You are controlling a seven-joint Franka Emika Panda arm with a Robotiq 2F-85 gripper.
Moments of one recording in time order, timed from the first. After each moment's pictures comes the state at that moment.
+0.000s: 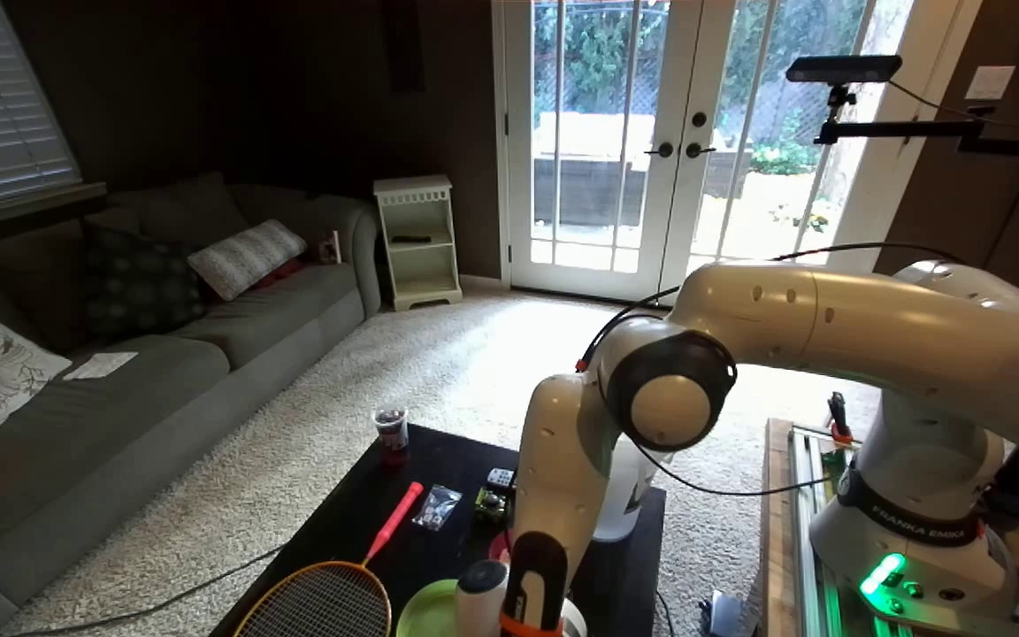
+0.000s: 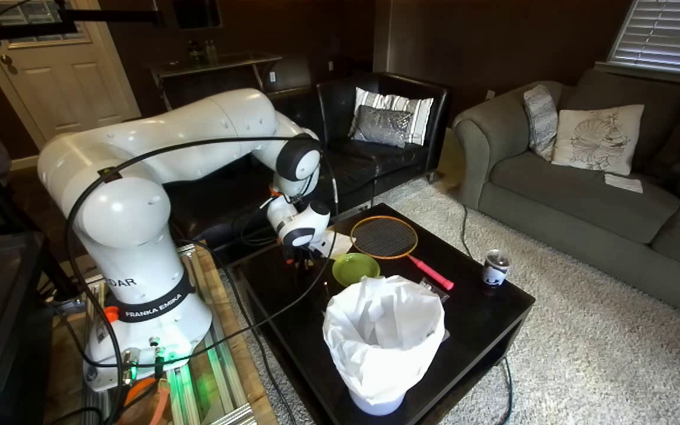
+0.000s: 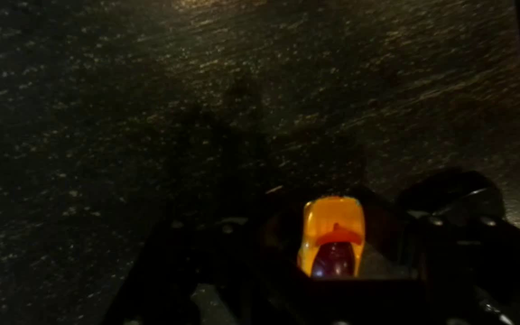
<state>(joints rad) 0.29 1.45 0.29 -1.63 0.26 3.01 0.27</state>
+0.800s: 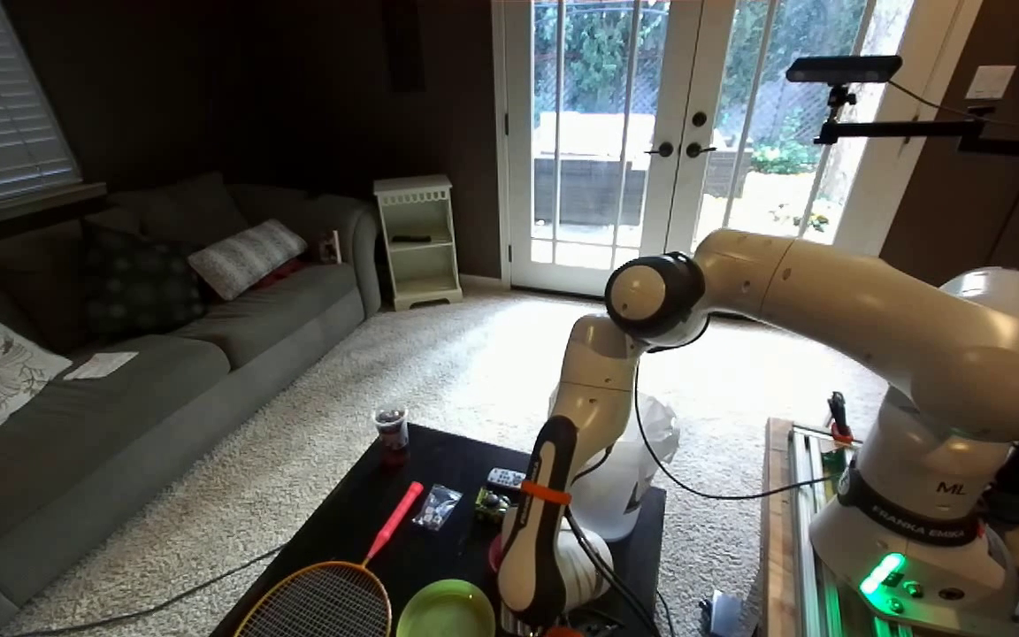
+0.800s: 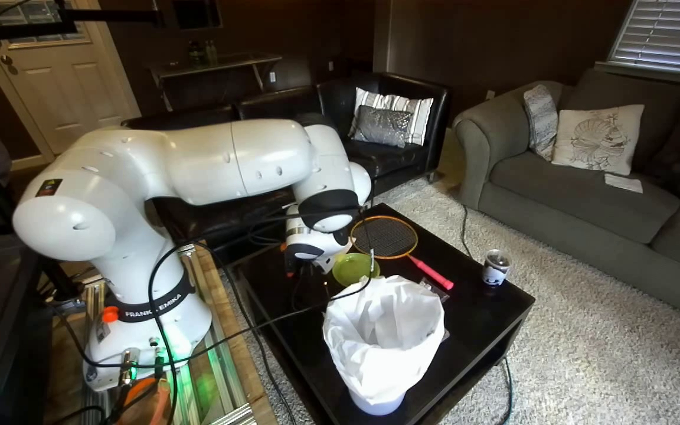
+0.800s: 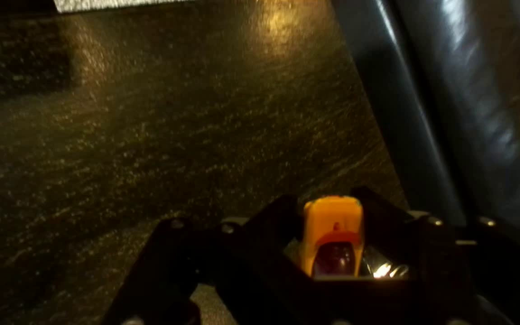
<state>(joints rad) -0.31 1.49 0.58 -1.89 0.18 2.92 -0.08</state>
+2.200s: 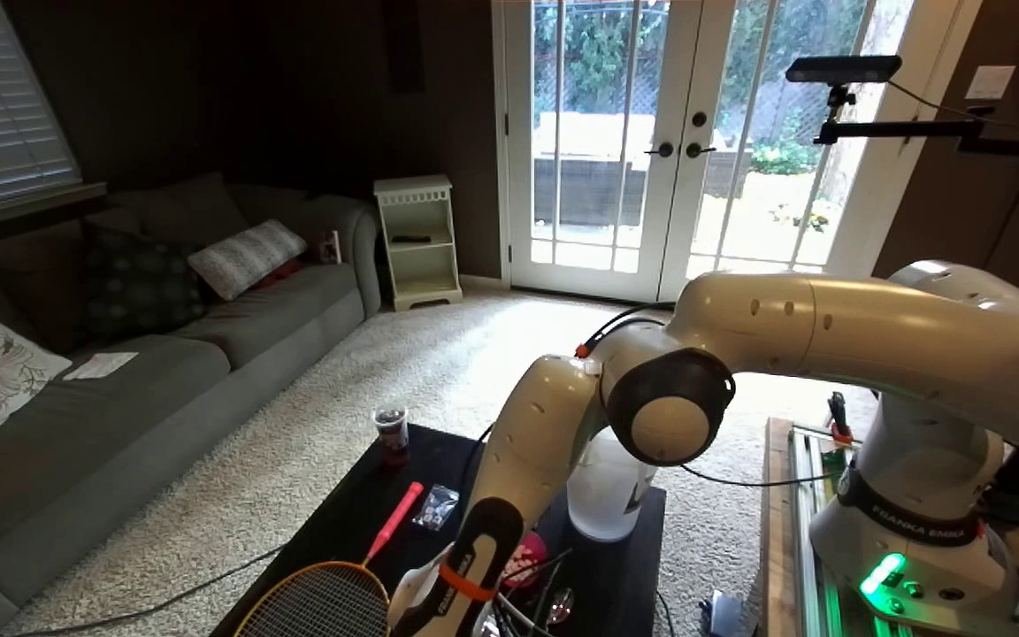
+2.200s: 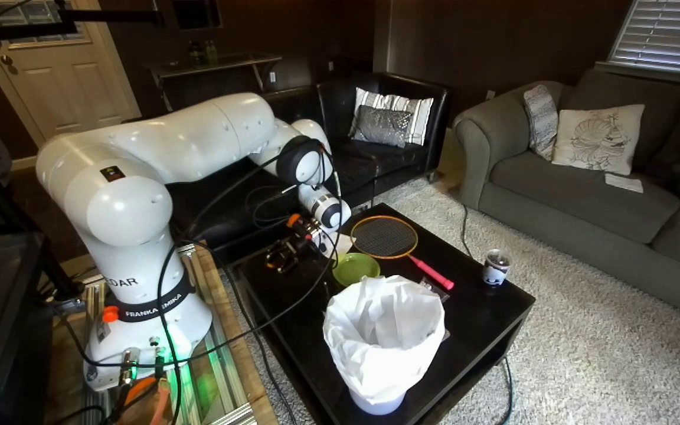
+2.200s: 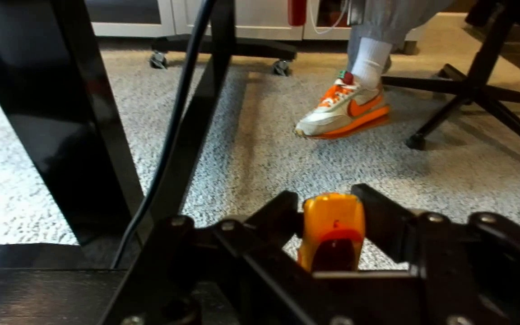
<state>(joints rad) 0.33 1.48 0.19 -1.24 0.17 1.59 0.27</state>
